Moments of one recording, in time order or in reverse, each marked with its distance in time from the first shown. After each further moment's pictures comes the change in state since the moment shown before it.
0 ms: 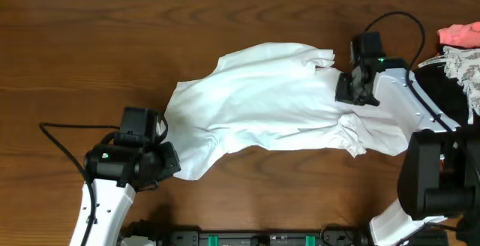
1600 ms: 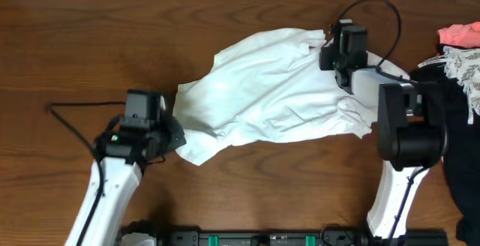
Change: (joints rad) left arm 0.000 0.138 0.000 0.318 0.000 0.000; right arm 0.009 0.374 0.012 0.962 -0.112 -0.284
